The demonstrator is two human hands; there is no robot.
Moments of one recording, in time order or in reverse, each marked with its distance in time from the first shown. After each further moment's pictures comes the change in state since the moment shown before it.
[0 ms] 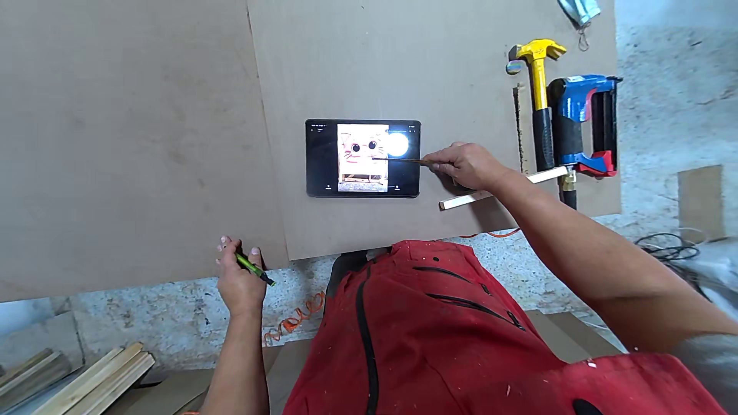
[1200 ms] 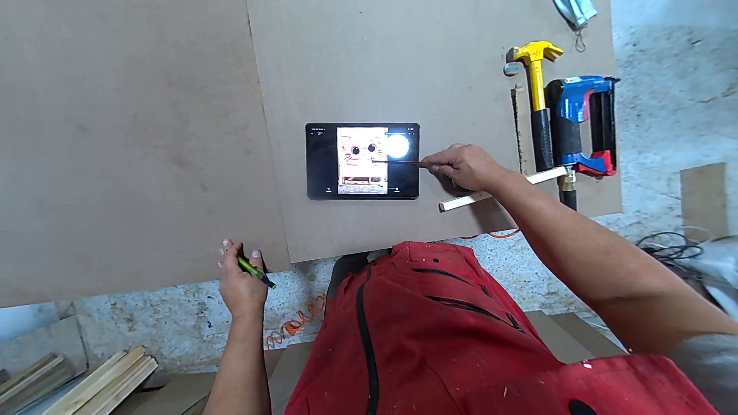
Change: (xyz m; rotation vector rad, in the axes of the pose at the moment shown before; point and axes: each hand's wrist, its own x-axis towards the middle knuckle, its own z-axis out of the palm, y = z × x) left_hand 0.000 0.004 -0.002 -0.008 -0.002 -0.012; right_hand 0.000 -0.001 -0.001 -0.008 -0.012 0.008
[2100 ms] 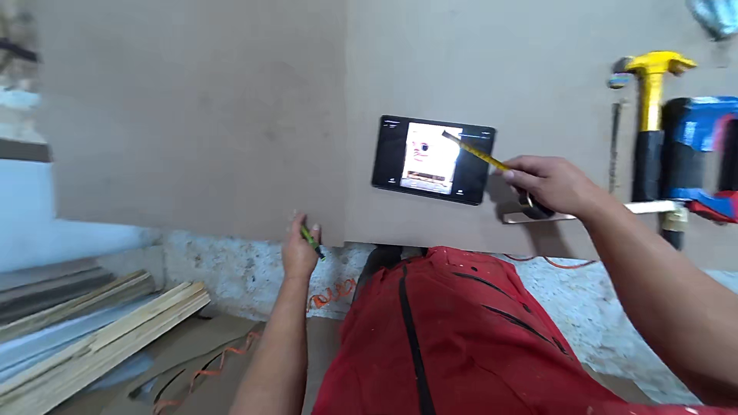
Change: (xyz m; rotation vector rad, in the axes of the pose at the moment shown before) left_hand 0.006 0.003 -0.023 -0.011 -0.149 -0.087; right_hand -0.008 -0.054 -0.023 0.335 0.000 0.182
